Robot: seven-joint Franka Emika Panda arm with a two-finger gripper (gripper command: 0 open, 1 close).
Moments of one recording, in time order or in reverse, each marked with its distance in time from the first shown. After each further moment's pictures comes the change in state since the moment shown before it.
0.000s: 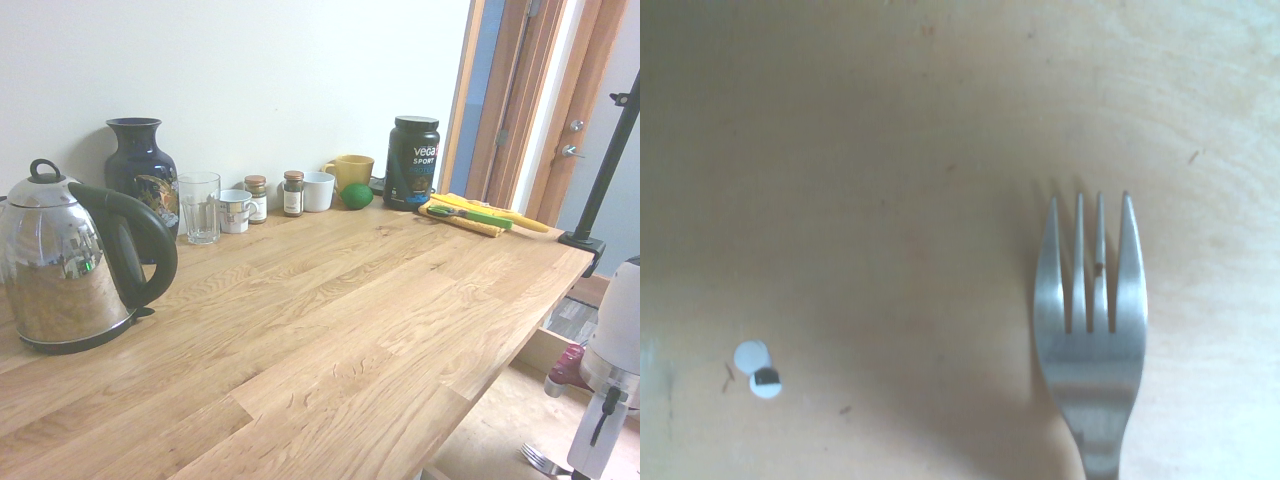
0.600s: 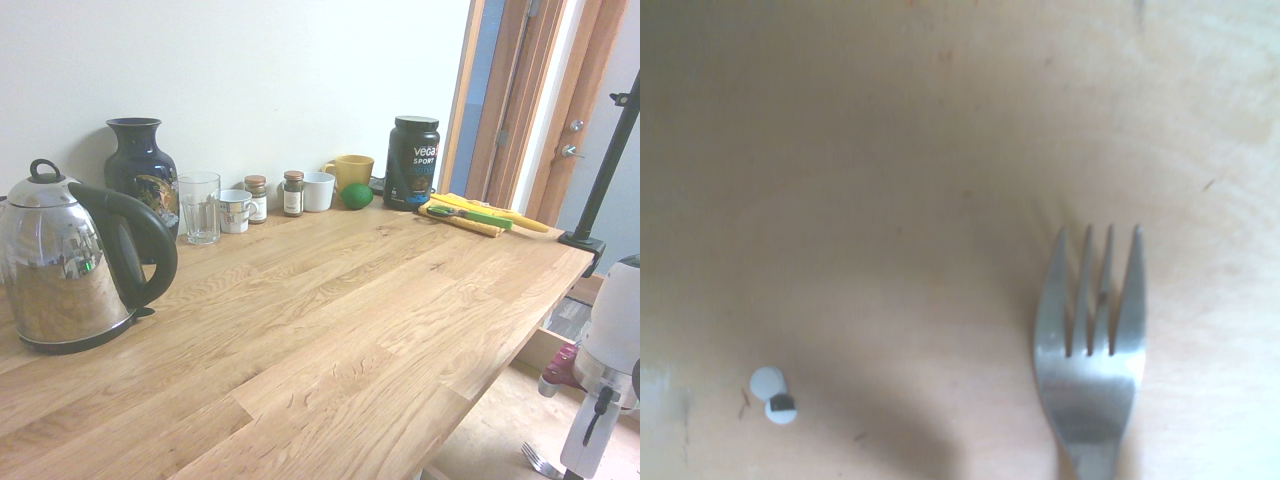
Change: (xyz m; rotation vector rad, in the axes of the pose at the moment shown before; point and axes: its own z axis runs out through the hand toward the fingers) arm 0.002 -0.006 -0.004 0.005 0.008 -0.001
